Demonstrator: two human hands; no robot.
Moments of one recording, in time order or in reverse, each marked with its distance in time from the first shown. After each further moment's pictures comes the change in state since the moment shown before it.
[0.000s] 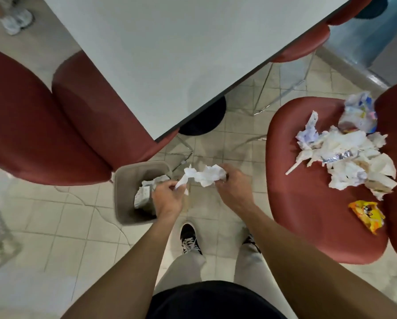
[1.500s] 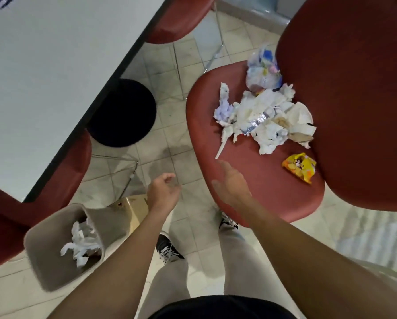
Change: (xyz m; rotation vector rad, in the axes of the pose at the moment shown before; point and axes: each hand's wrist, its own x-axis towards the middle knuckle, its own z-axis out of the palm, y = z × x) left_hand -0.038 0.092 0.184 0.290 -0.348 0.196; right_hand 0.011 0.166 -0.137 0.069 0.010 0.302
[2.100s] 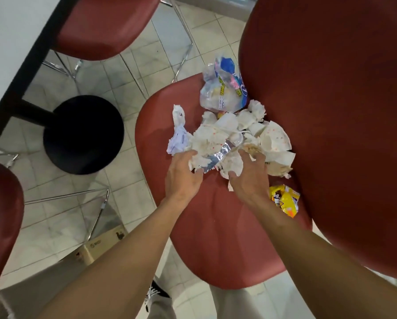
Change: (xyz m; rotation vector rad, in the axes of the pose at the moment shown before) left_hand 0.099 0.178 0.187 0.175 -0.075 0.438; right_hand 0.162 0.122 -0.129 -0.068 0.277 0.153
